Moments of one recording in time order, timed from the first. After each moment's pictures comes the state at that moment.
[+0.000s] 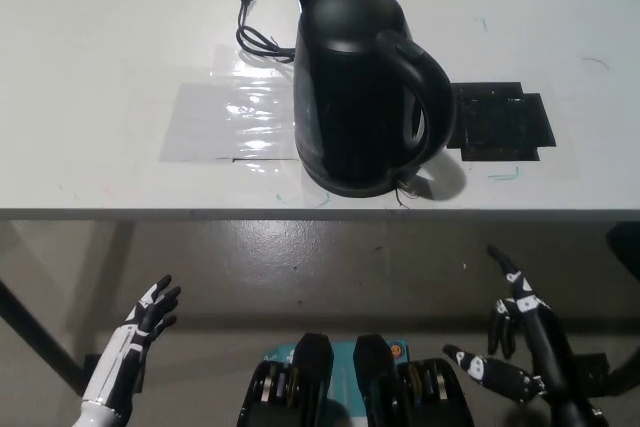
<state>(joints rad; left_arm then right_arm) 0.04 0.21 0.00 0.07 -0.01 -0.15 -0.10 -0.01 -0.16 0.20 0.09 -0.47 -0.33 -0.23</state>
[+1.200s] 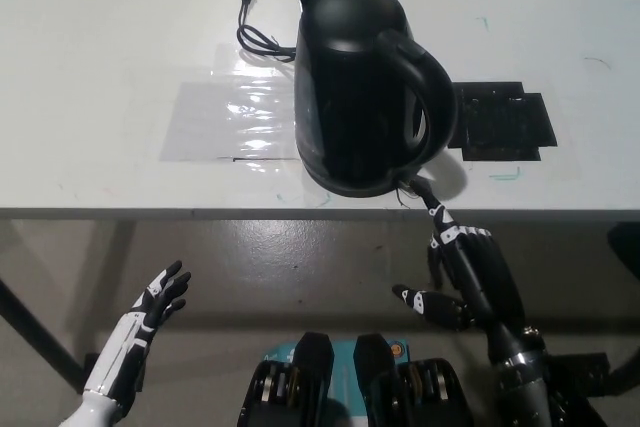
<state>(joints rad) 0.02 0.23 0.00 0.06 -0.01 -0.22 -0.15 -0.23 -0.11 0.27 0.19 -0.71 -0.21 -0.22</state>
